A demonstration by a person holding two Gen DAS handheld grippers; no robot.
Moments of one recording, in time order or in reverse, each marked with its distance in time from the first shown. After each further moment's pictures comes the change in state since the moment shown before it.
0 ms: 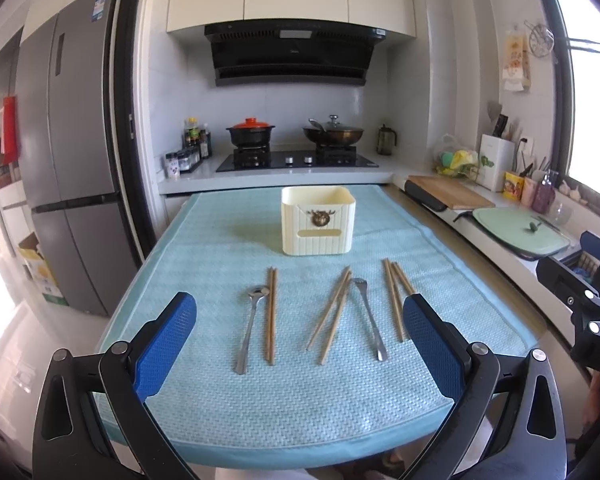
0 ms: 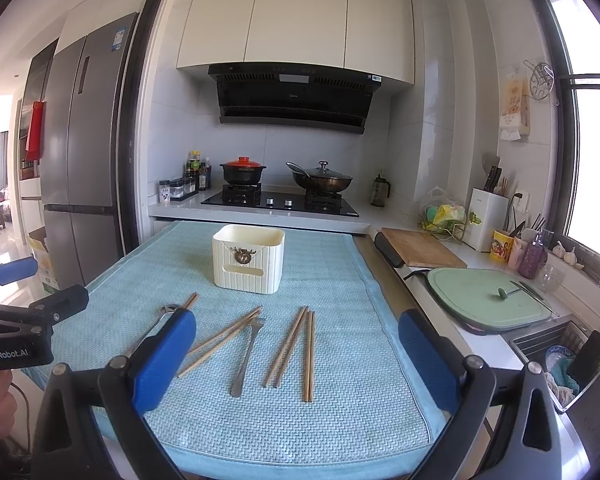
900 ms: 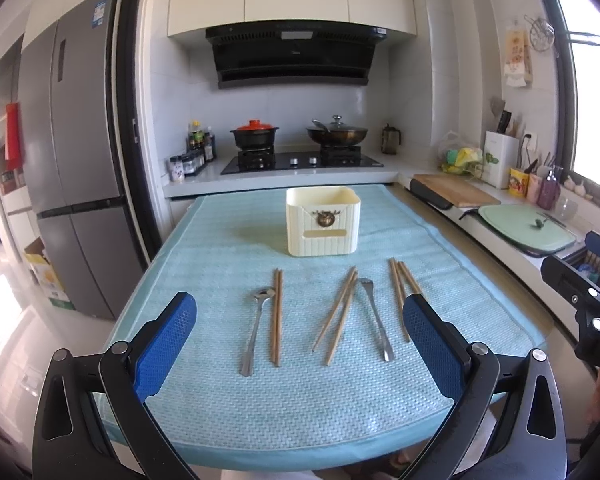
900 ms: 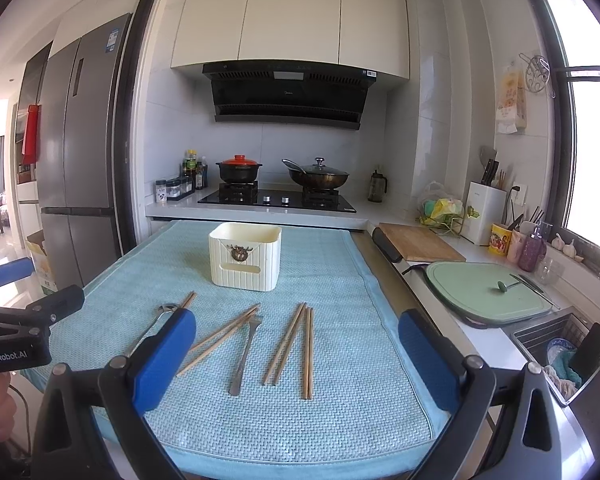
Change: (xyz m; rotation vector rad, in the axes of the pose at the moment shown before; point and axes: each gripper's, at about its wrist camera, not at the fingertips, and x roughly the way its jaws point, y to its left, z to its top) left arm 0.007 0.000 -0.005 0.018 -0.009 0.023; right arm 0.003 -0.002 -0.002 0.017 0.012 -0.006
